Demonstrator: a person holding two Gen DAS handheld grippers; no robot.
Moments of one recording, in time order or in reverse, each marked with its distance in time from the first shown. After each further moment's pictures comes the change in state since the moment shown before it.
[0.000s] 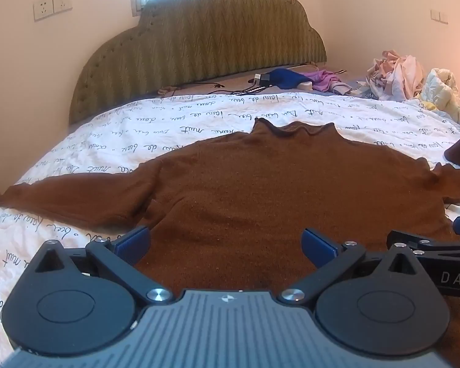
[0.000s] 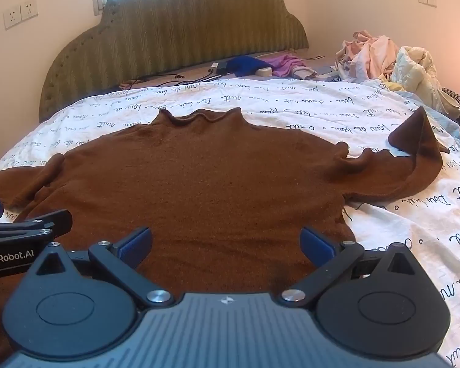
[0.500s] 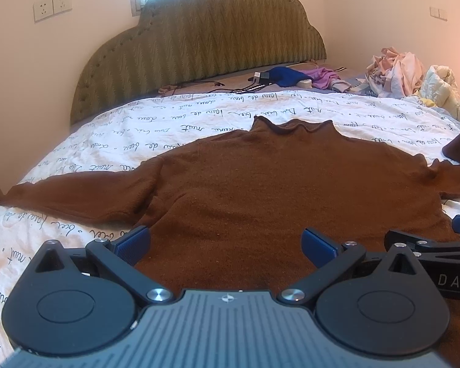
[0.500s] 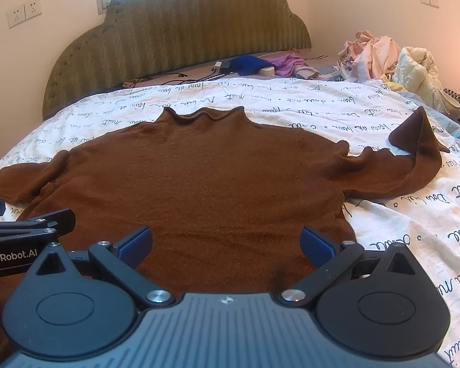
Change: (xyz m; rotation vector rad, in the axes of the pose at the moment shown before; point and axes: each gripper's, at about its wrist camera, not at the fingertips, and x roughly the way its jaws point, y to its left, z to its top) left arm -0.005 -0.002 0.001 0.012 0.012 0.002; right arm -0.006 0.001 -0.002 -0.007 0.003 0.008
